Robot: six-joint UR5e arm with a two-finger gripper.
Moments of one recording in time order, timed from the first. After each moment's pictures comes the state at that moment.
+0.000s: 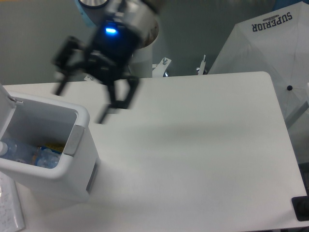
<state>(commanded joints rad) 2.56 -1.74 -1.45 -0.89 0.70 0.63</state>
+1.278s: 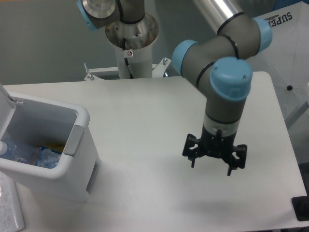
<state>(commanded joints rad) 2.52 -2.05 -1.28 -1.26 1.50 0.96</state>
